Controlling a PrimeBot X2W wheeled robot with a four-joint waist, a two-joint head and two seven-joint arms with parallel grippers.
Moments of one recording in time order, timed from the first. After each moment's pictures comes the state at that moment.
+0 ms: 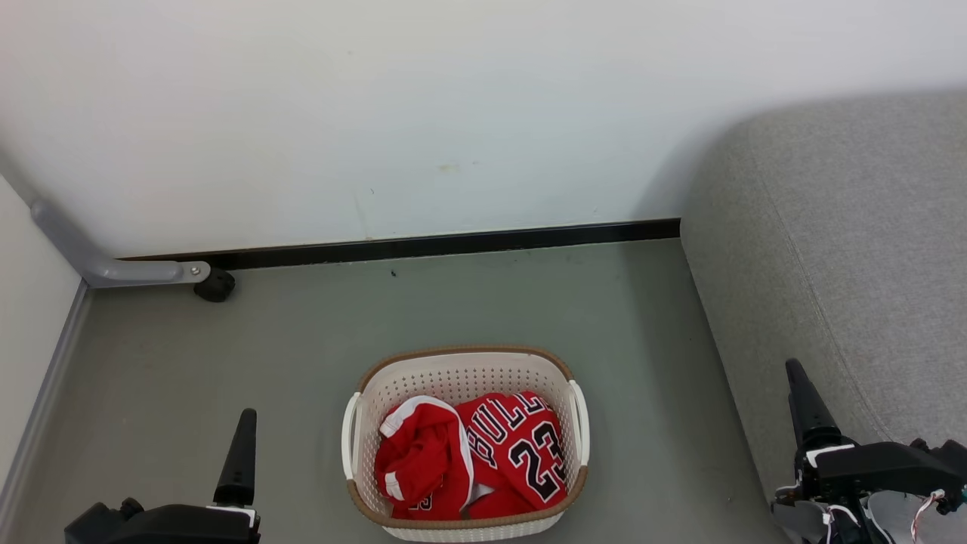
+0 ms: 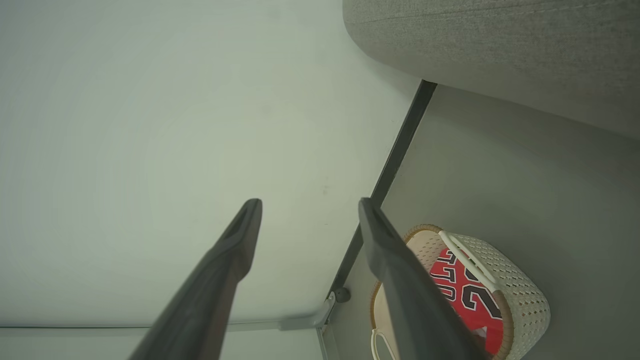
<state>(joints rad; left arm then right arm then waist) -0.09 0.10 -0.02 0.39 -1.41 -0.12 0.00 -0.16 -0.06 0.04 0.42 1.38 0.11 0.01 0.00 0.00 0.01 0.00</state>
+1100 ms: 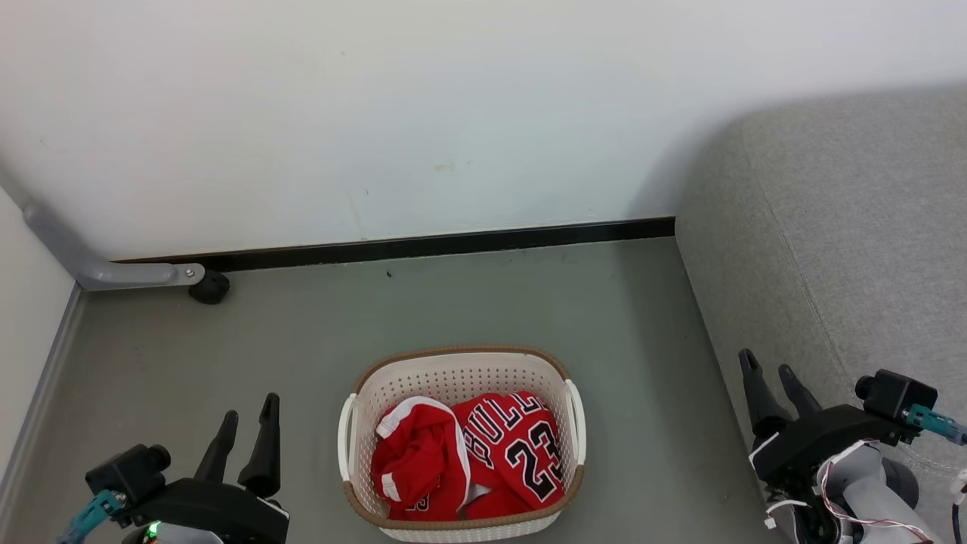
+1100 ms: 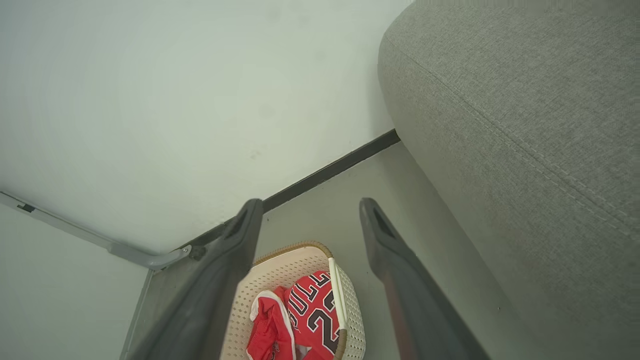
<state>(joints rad) -0.16 0.20 -0.18 0.48 -0.92 -0.12 -0.12 -0.31 -0.18 0.32 0.61 0.90 0.04 -0.12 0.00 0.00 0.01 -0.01</state>
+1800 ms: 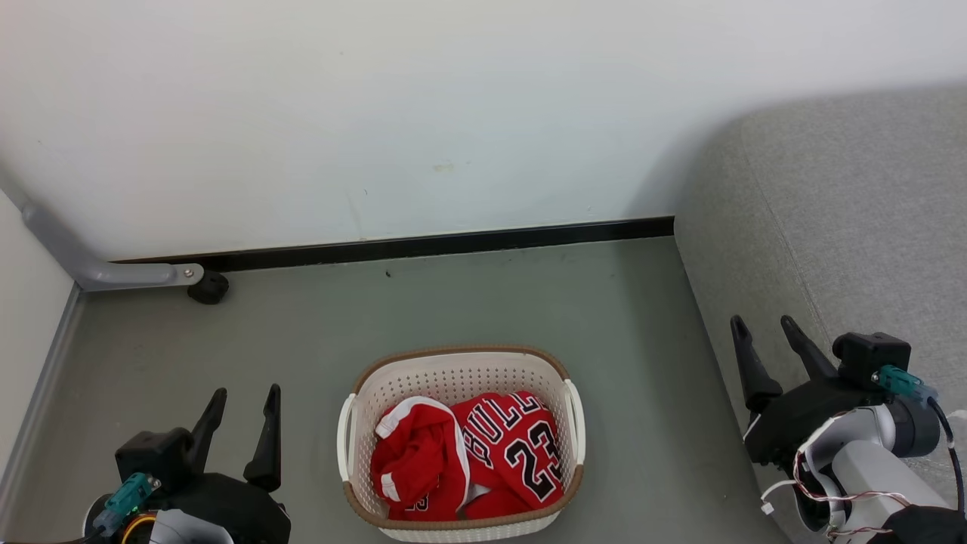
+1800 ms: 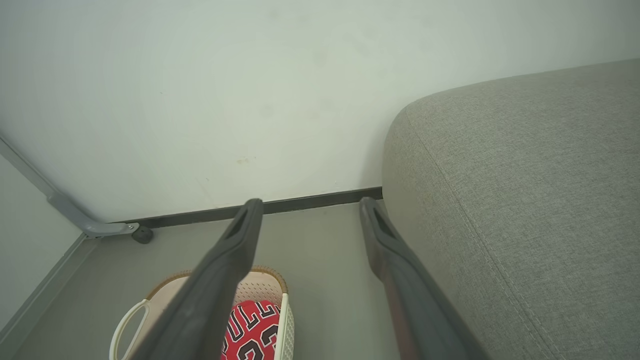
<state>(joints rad) -0.20 0.24 -0.22 0.49 -0.57 -0.07 -0.19 -0.39 -0.24 0.42 0.64 0.63 -0.02 -0.19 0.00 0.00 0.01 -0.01</state>
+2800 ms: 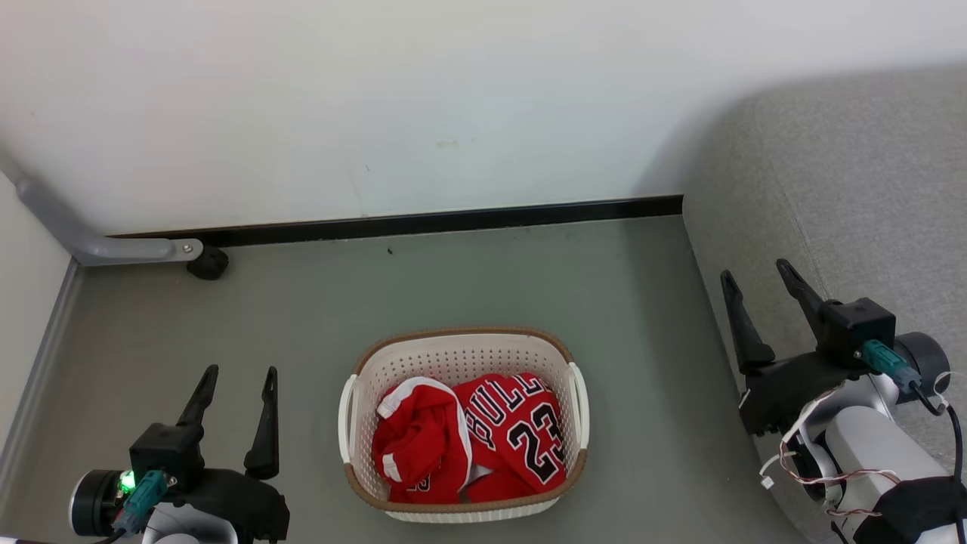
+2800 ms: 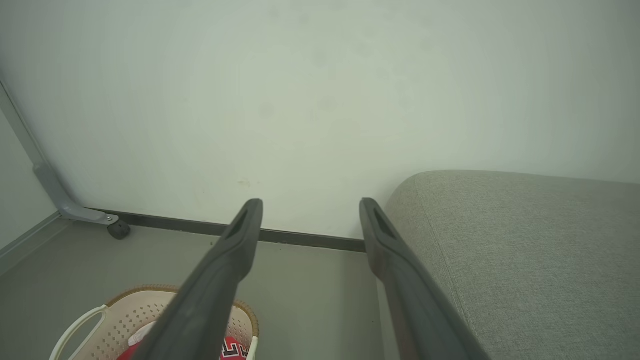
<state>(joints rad) -0.20 0.22 -0.17 0.46 -0.31 -0.04 -0.25 -0.45 -0.27 0.44 0.55 0.39 -0.06 -0.25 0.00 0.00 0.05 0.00</state>
